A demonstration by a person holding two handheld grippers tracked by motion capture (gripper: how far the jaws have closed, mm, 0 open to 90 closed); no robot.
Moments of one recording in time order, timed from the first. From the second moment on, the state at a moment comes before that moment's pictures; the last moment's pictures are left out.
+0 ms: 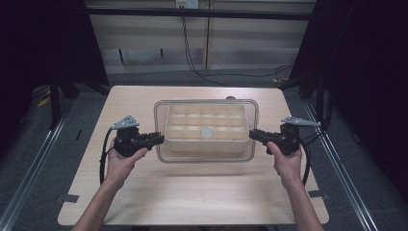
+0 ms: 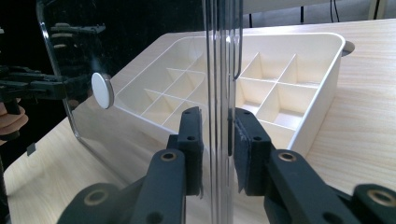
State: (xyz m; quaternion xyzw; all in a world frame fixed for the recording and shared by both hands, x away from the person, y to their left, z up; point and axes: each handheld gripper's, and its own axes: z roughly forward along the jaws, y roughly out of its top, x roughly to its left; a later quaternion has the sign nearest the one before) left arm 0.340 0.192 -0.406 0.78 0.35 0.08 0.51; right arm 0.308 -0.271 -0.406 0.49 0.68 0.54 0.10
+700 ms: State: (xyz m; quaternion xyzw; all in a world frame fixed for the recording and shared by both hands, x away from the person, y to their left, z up) left arm 0.325 0.197 -0.410 0.80 0.34 0.09 0.49; right arm 0.290 -0.266 -0.411 0.49 0.68 0.54 0.10
